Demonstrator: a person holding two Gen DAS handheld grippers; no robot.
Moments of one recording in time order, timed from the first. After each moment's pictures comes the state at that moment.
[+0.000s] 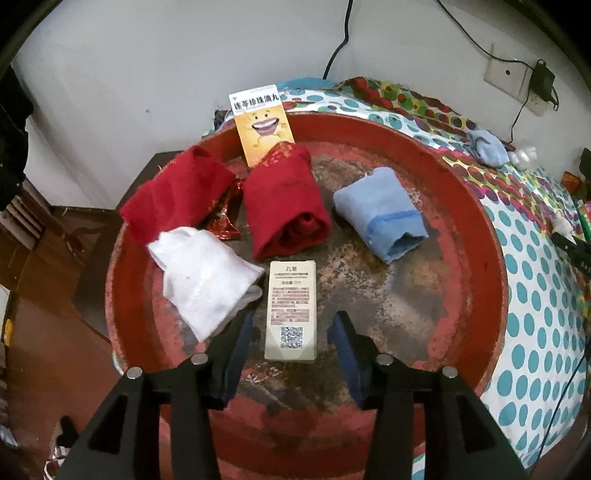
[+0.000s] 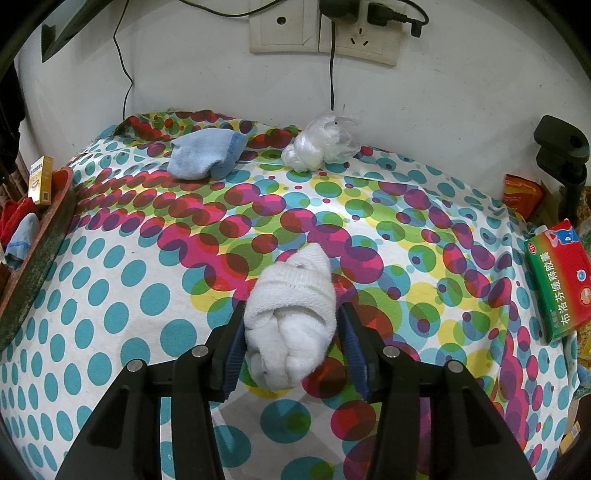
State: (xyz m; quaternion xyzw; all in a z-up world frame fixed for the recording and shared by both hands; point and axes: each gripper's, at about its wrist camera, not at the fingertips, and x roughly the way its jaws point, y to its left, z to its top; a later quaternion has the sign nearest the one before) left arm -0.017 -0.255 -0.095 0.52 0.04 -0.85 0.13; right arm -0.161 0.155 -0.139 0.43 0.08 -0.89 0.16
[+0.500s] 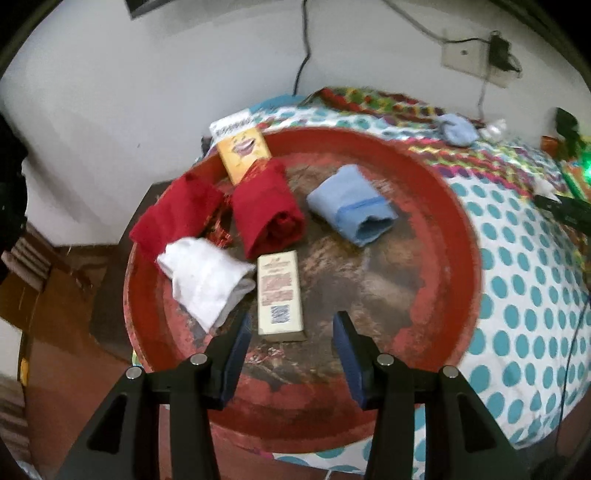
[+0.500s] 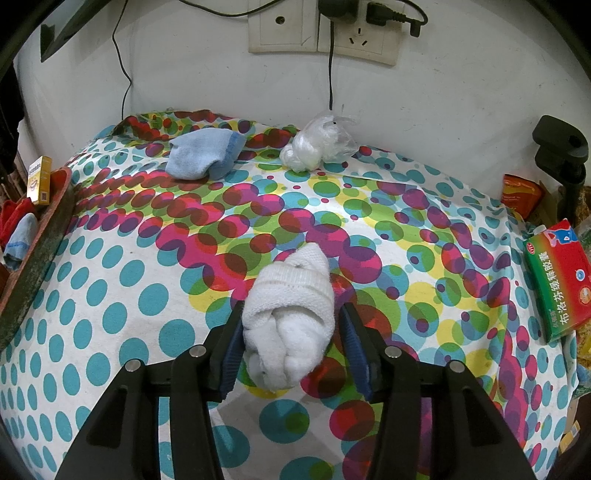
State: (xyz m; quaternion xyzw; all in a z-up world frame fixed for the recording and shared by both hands) left arm 0.008 -0.226 -0.076 0.49 -0.03 -0.87 0.10; right arm -0.162 0.155 -0.139 0.43 0.08 -0.89 0.15
